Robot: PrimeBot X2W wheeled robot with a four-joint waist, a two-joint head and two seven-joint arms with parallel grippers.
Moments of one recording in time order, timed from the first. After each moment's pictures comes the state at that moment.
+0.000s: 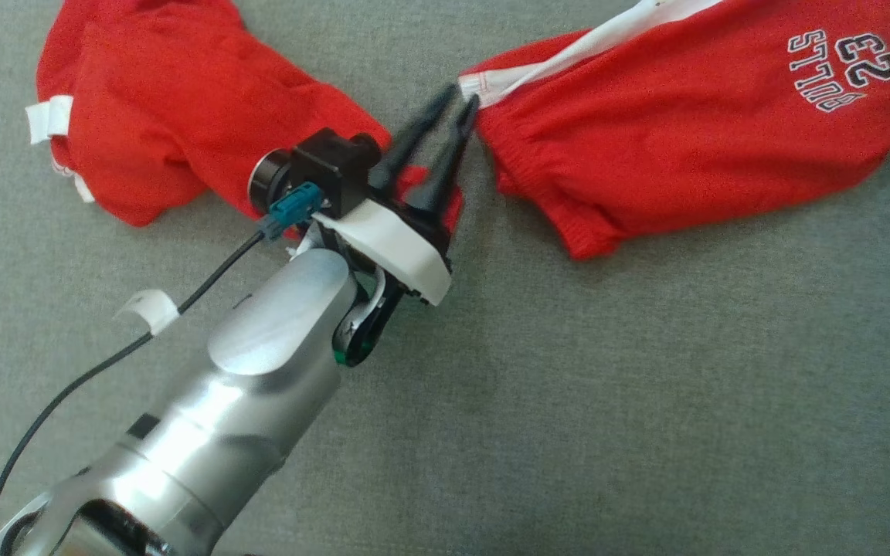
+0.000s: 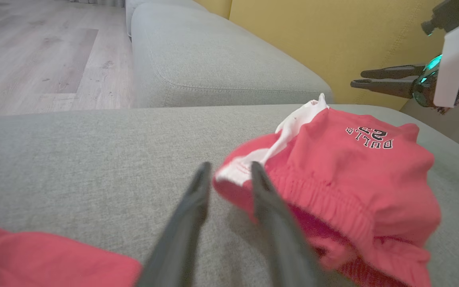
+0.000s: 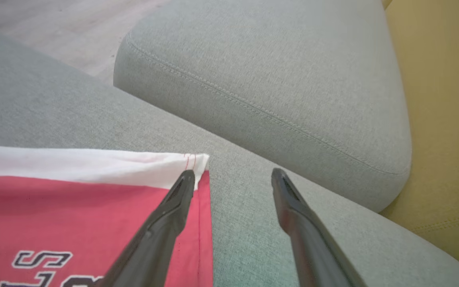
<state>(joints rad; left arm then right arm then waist) -0.86 0.11 -0.89 0.58 -0.73 -0.04 -0.21 -1.14 -0.67 0.70 0.80 0.51 0.13 0.16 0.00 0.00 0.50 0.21</state>
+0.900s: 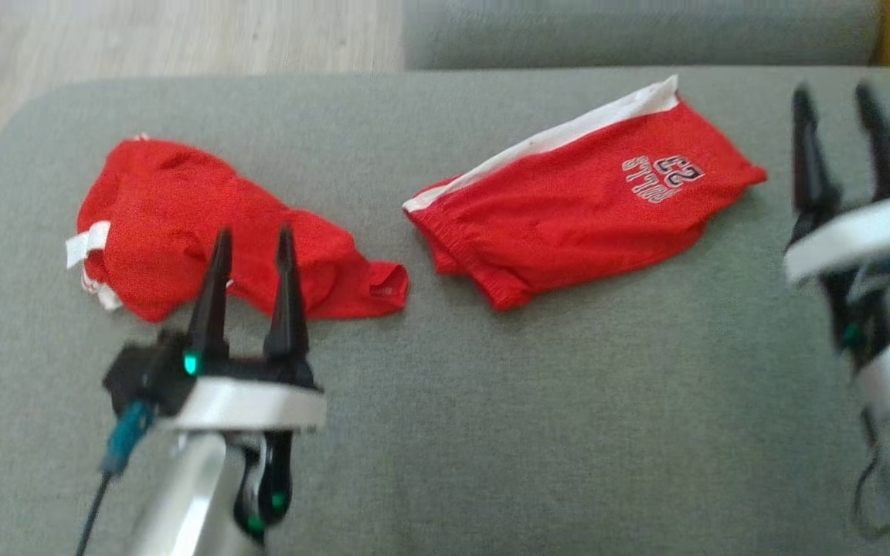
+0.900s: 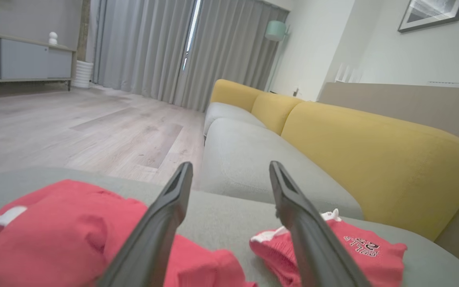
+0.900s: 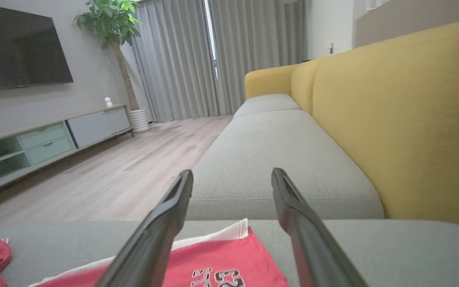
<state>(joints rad) -0.26 0.12 -0.33 0.19 -0.51 0.04 -0.26 -0.60 -0.34 0.25 0.63 0.51 0.13 -0.25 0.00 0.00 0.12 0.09</state>
